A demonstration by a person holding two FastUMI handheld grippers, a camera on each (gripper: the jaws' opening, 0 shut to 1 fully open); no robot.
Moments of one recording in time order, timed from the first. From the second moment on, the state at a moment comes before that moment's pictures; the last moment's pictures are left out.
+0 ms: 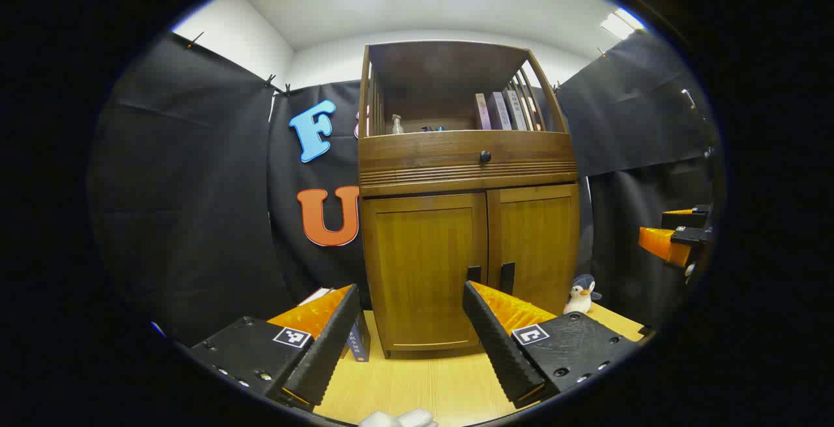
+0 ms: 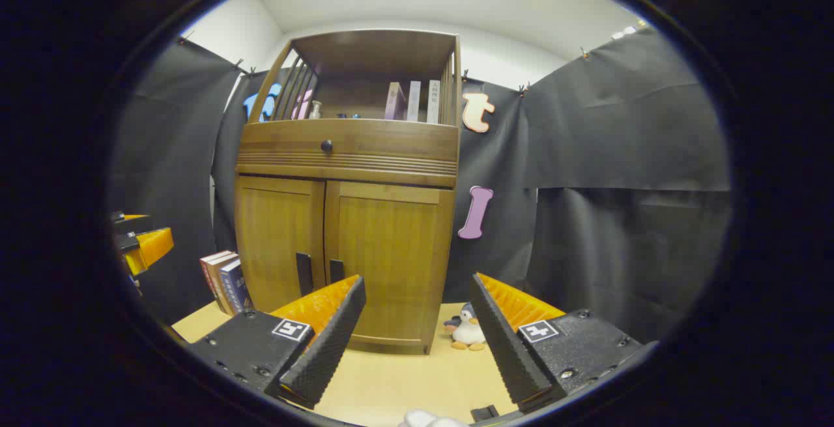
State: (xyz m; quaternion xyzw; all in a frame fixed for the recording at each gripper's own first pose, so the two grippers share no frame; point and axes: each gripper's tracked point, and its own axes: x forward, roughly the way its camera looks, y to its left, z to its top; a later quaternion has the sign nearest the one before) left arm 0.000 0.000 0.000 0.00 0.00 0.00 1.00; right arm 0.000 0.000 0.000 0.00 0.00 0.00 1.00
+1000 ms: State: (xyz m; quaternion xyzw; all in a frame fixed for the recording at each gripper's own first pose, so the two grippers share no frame) left arm -0.013 0.005 0.013 0.00 0.01 0.02 1.00; right arm 0.106 0.056 -0.052 0.00 0.03 0.06 1.00
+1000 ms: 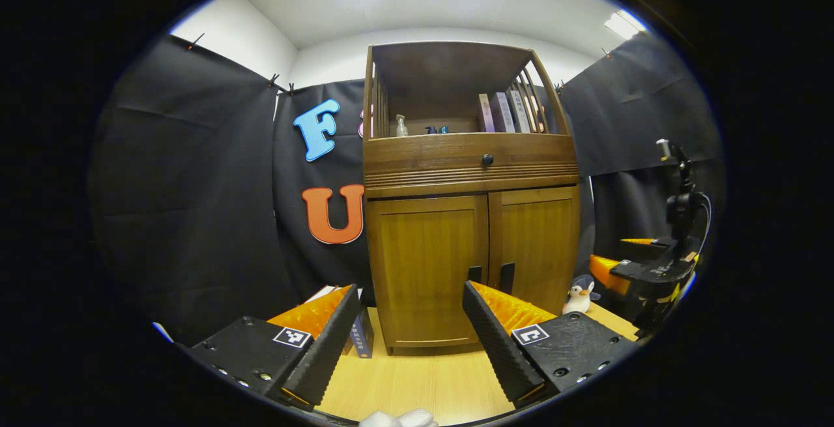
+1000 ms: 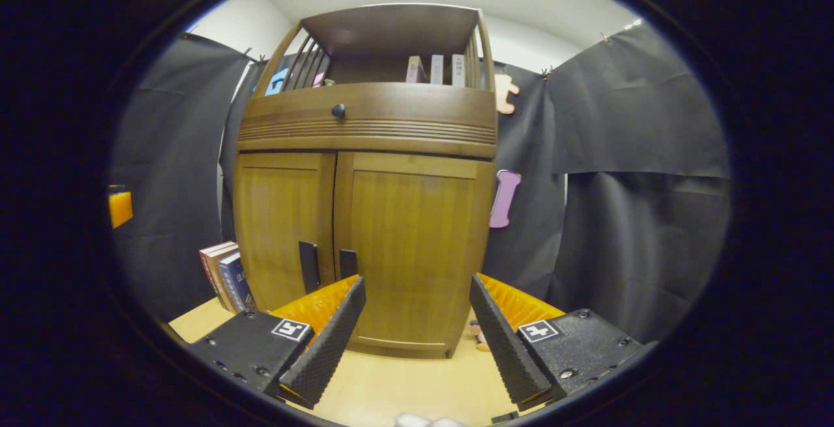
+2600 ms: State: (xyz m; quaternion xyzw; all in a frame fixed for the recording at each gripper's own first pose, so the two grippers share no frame) left arm -0.038 0.010 0.000 0.01 0.03 0.08 1.00; right arm 0.249 0.170 -0.157 0.02 0.14 0.17 0.98
